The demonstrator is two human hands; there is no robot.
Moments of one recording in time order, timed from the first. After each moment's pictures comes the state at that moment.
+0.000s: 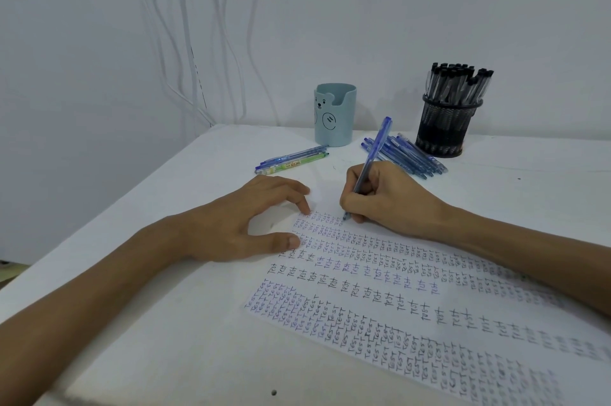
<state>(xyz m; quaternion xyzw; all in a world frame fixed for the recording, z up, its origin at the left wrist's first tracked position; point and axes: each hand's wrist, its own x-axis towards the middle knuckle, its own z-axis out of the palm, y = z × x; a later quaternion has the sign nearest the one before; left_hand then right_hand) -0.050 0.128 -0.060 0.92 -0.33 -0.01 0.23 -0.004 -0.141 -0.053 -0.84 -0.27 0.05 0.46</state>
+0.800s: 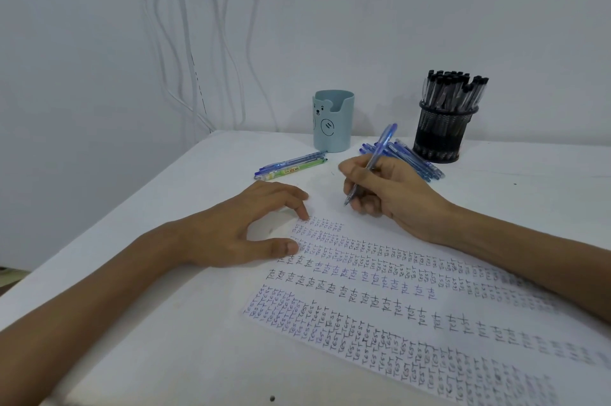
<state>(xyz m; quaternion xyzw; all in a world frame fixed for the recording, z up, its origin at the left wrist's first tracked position) -0.050 0.128 -0.060 0.91 -0.34 0.00 0.23 0.007 -0.145 -0.055 -0.71 -0.18 0.10 0.67</state>
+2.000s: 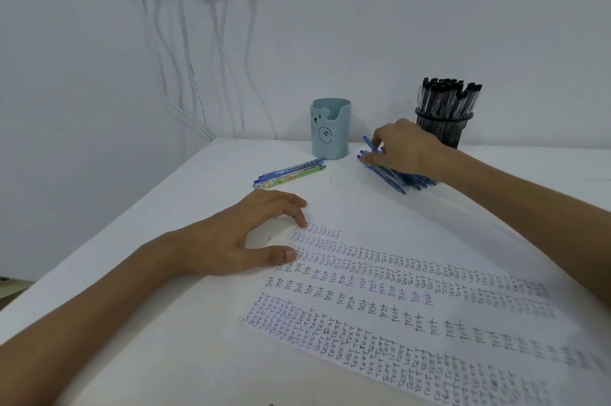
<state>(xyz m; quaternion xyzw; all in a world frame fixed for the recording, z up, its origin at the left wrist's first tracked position) -0.050 0.128 -0.060 0.91 -0.33 -0.01 0.24 0.113 -0.173 -0.018 -0.98 -0.18 -0.09 0.07</state>
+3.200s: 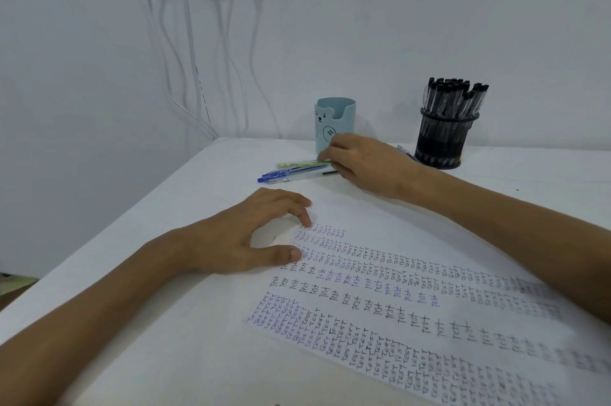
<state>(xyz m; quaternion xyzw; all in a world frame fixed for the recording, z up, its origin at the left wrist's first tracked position) -0.052 0.127 -0.057 0.92 -0.32 -0.01 0.23 0.089 -0.127 -0.044 -0.86 -0.45 -0.24 0.02</state>
